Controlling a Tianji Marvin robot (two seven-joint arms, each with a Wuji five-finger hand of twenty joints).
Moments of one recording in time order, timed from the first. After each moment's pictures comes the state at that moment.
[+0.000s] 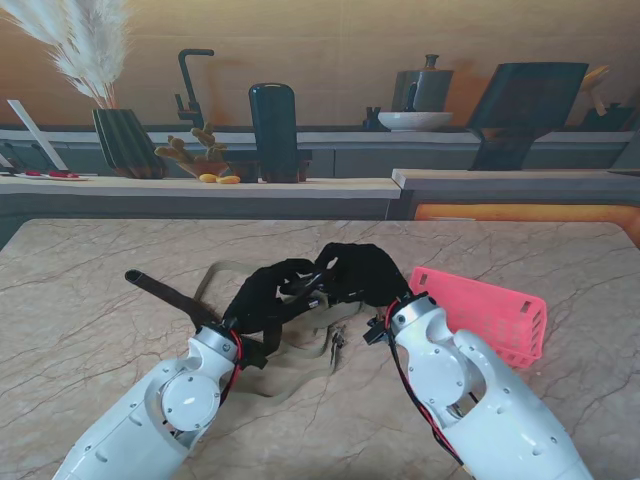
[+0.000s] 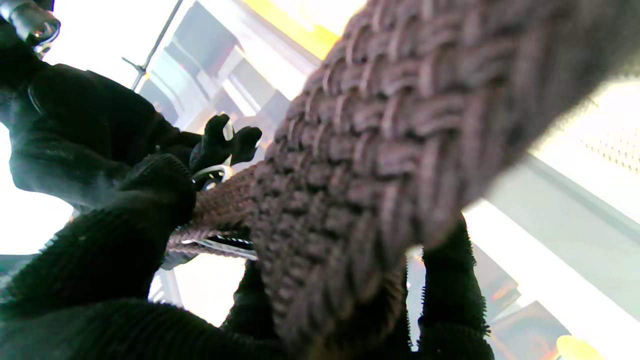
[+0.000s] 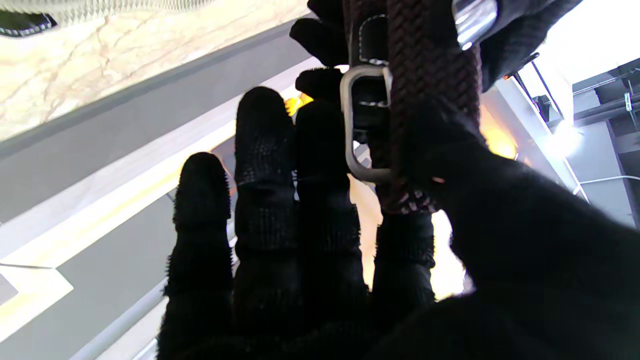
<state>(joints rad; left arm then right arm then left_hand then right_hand) 1.42 -1.19 -1.01 -1.41 0.49 -0.38 0.32 -1.44 -1.17 1.07 -1.62 -0.53 -0.17 -0.17 0.56 -0.43 0.57 -0.08 0.39 0.06 0.59 0.56 0.59 0.10 0.40 0.49 0.56 0.20 0.46 0.61 0.19 0.28 0.86 0.55 0.65 -0.74 1.00 -0.23 0.77 -0.25 0.98 0.27 1.26 0.03 0.58 0.35 1.11 0.07 0.61 0.56 0.53 0.20 0.95 0.50</state>
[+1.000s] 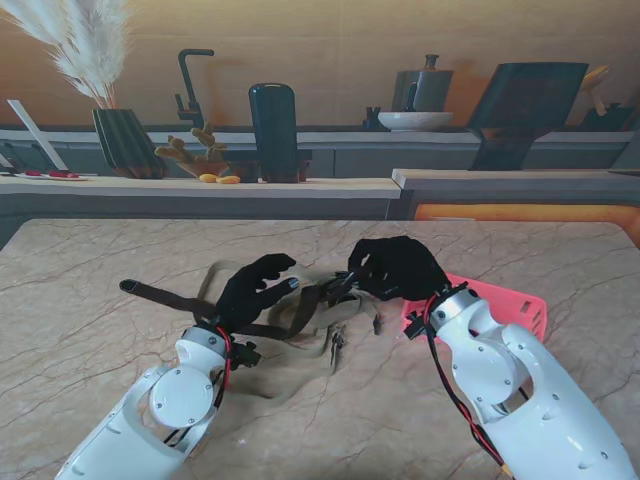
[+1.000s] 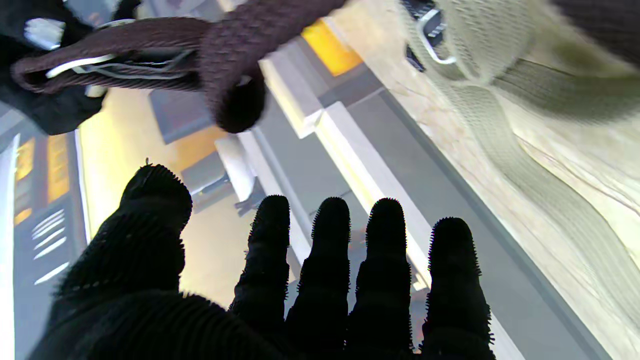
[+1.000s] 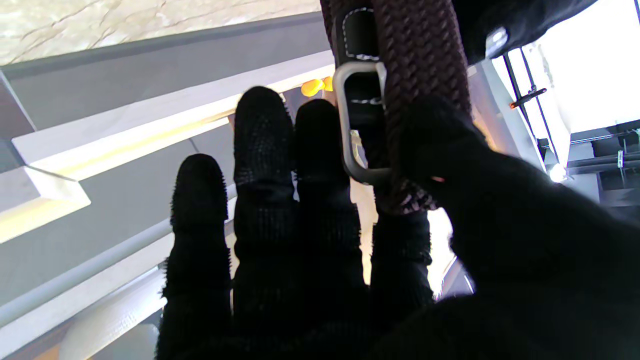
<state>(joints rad) 1.52 -1.21 -1.11 -1.54 0.27 -0.17 0.23 -1.53 -1.11 1.25 -1.72 -0.66 -0.25 -0.07 0.70 -0.26 0.21 -0.06 0.46 0.07 0.49 0.56 0.60 0.17 0.32 0.43 0.48 0.23 0.37 0.53 0.12 0.32 0.77 0.56 0.65 -0.77 1.03 -0.23 0.80 -0.21 0.97 0.28 1.27 0.03 0.56 0.35 1.11 0.07 0.61 0.56 0.52 0.22 0.96 0.50</state>
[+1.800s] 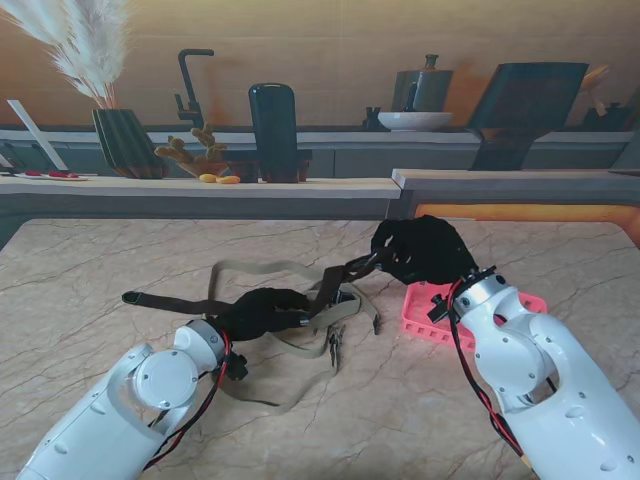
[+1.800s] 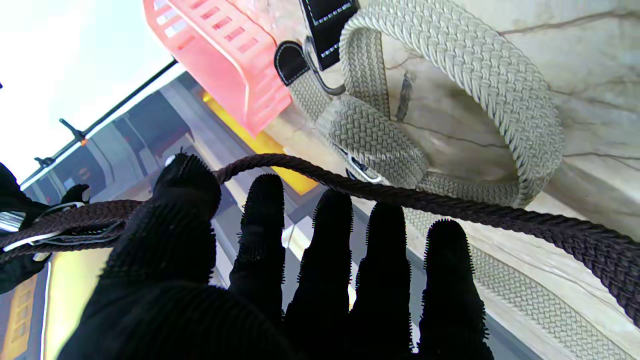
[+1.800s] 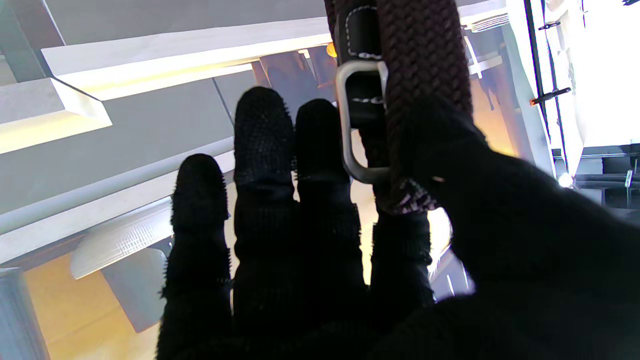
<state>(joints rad) 1.44 -1.11 -1.07 -1.52 0.30 -0.12 -0.13 -1.55 -1.10 1.35 -1.79 -0.74 -0.26 -0.06 0.88 -0.29 0.17 -0.06 0.65 0.00 0.40 0.59 0.73 0.17 0.21 0.35 0.52 0.23 0.28 0.42 0.15 0.27 0.64 0.47 0.65 -0.77 1.03 -0.23 0.80 -0.21 0.97 0.29 1.26 0.03 0.56 0.36 1.11 0.07 0.61 0.56 0.52 0.22 0.96 0.50</state>
